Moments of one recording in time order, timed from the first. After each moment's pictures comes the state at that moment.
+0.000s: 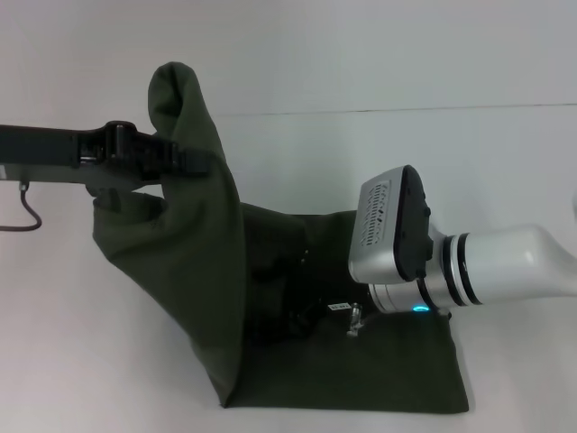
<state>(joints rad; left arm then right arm) -0.77 -2.00 0.42 0.84 2.21 1.90 -2.46 0.83 2.12 -1.54 -0.29 -1.45 -0.94 1.11</state>
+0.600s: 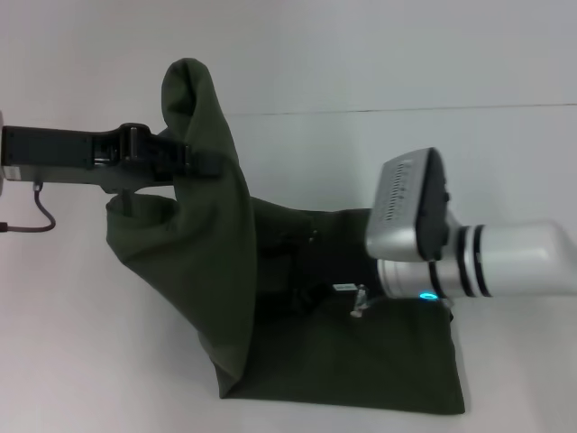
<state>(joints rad) -0.77 -2.00 0.45 0.82 2.19 1.88 -2.44 0.79 2.11 -1.54 -0.33 -1.36 -0.95 1.12</state>
